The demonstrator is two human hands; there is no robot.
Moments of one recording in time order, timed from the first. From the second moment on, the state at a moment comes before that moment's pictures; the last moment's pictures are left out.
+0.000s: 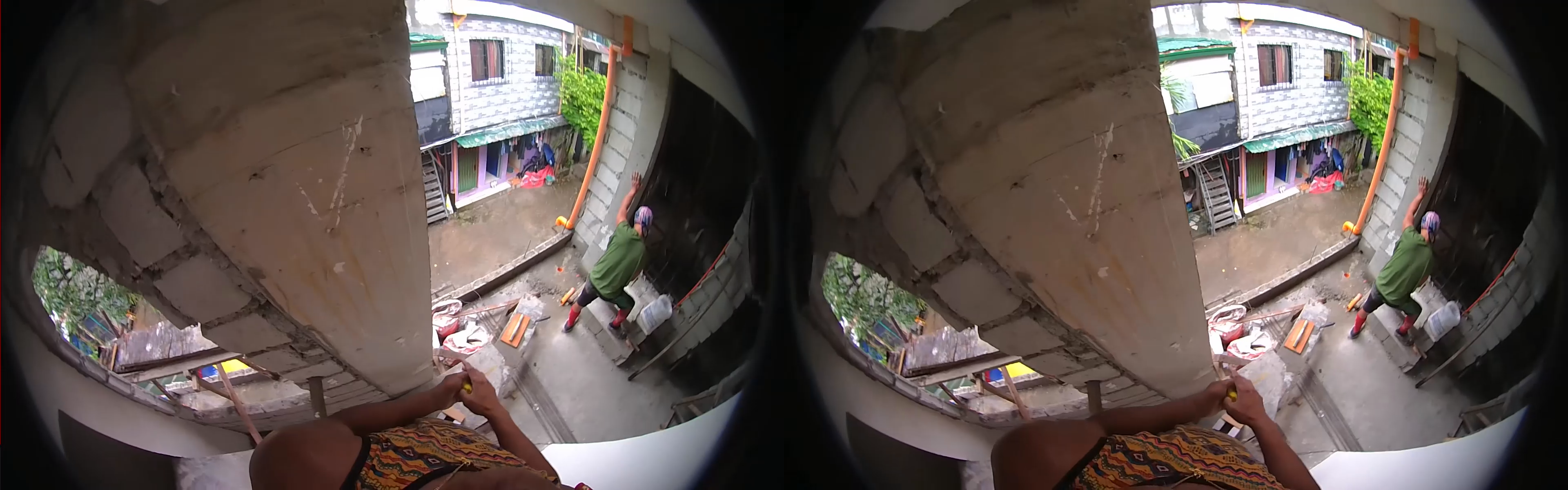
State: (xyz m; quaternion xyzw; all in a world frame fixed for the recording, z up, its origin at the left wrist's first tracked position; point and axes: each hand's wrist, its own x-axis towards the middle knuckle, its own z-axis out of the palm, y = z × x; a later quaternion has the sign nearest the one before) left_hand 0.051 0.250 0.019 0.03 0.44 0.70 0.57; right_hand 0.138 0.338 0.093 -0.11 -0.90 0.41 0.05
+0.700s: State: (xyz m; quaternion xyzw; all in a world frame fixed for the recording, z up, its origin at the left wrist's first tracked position) left_hand 0.061 0.191 0.047 0.05 0.40 0.48 0.78; right_hand 0.225 0.325 0.074 -0.11 -0.78 0.61 -0.11
